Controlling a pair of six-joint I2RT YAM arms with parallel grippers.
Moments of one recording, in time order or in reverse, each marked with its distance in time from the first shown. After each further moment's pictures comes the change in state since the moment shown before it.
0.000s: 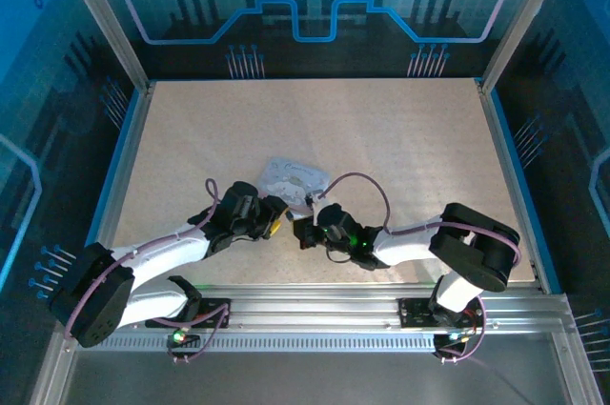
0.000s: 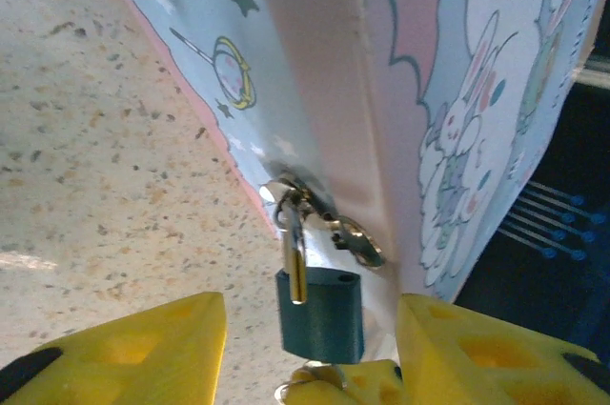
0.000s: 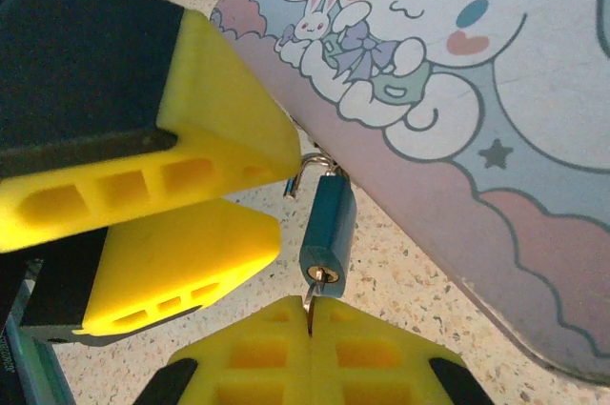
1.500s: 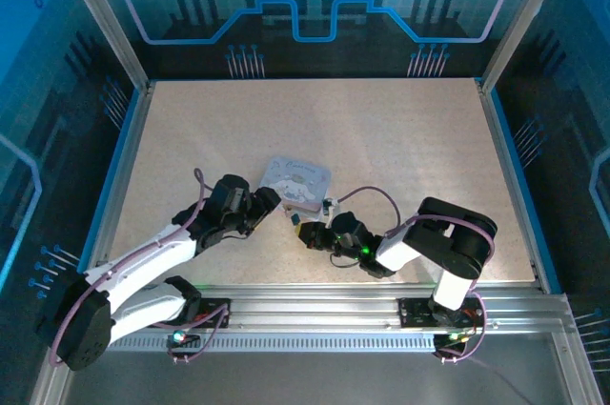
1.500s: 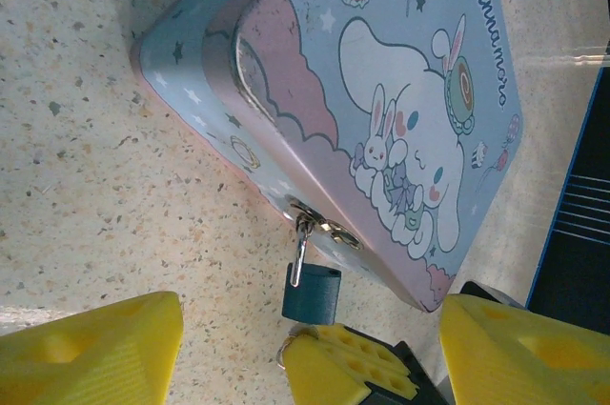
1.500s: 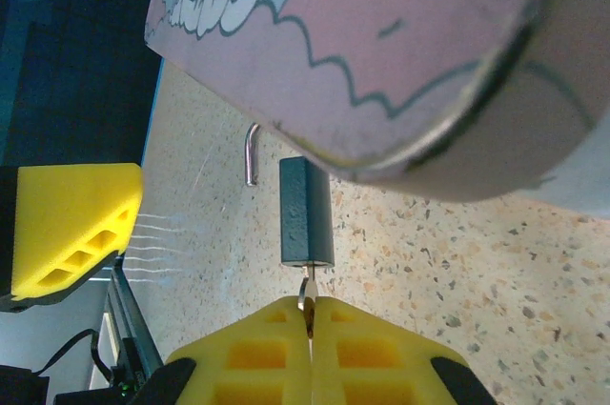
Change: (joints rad) left arm 0.043 -0.149 0.087 -0.257 -0.087 0.244; right arm -0.046 0.142 -0.148 0.385 -0.108 0.394
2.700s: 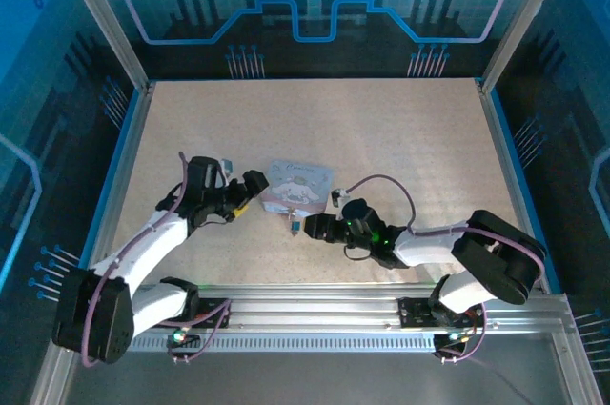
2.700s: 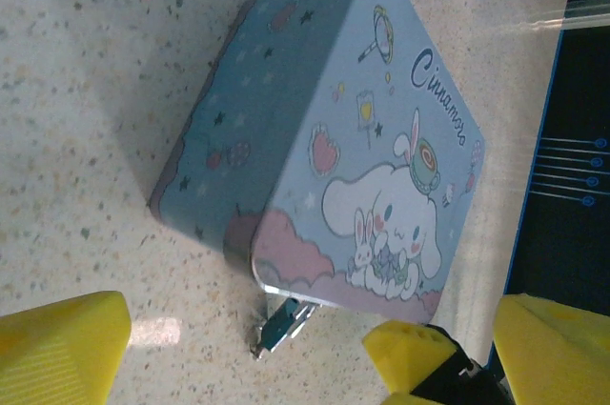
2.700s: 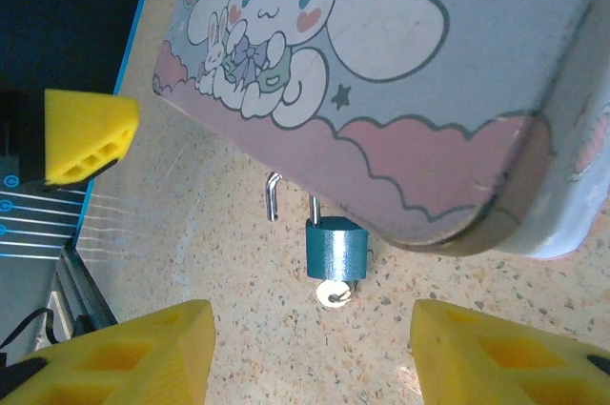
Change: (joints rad) left arm 0.337 0.104 0.066 0.007 0.359 0.349; right arm -0.094 -0.280 0.018 -0.397 -0.076 -0.180
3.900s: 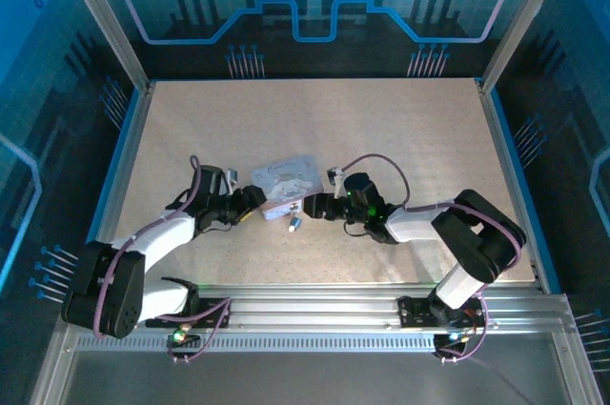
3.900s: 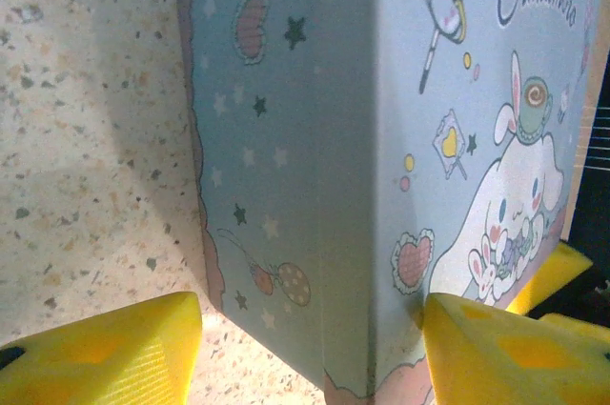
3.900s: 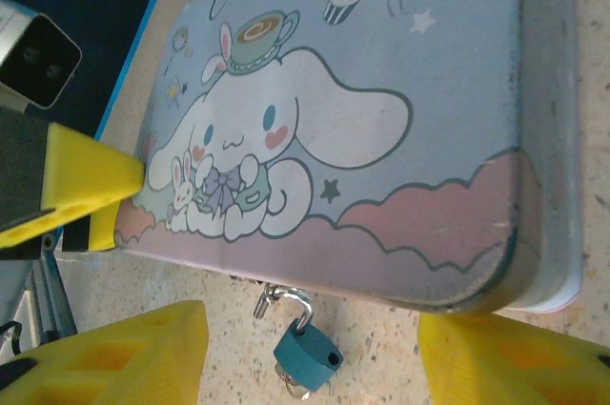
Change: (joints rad) left arm 0.010 0.095 -0.122 0.153 0.020 0.092; right arm -0.188 0.161 0.149 0.023 -0.193 -0.210
